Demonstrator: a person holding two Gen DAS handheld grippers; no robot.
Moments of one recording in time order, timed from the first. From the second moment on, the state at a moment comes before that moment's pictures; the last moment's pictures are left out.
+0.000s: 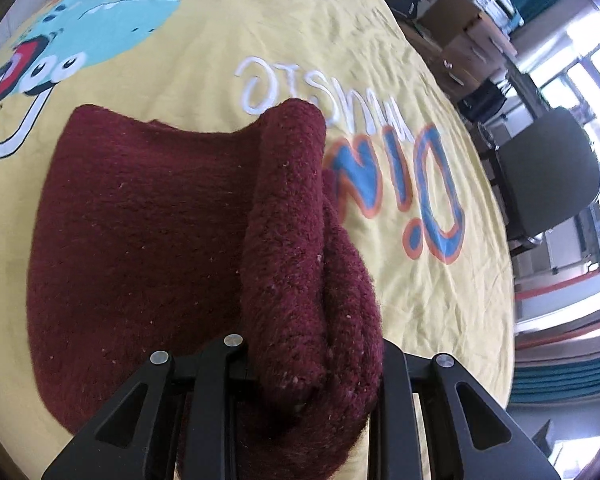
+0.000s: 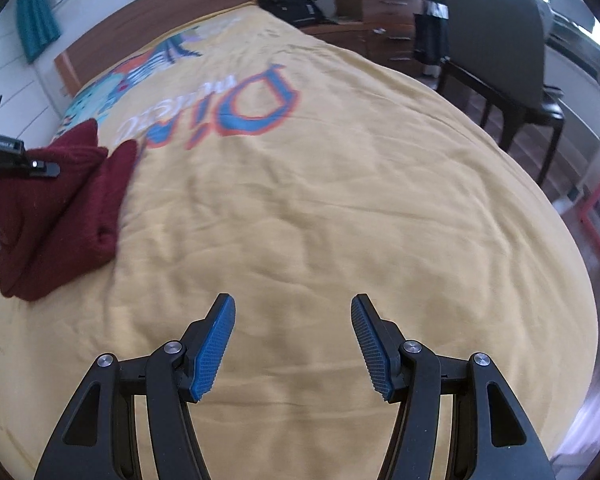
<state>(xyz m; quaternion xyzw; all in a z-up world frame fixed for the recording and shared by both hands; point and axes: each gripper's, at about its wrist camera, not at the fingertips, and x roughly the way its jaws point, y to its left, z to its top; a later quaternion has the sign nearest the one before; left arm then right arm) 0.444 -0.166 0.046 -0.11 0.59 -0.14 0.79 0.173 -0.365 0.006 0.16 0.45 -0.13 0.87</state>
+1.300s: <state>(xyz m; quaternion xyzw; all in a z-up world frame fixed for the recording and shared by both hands) 0.398 -0.227 0.029 0.07 0.57 -0.15 0.81 0.145 -0.393 -0.009 0.23 0.44 -0.17 0.85</state>
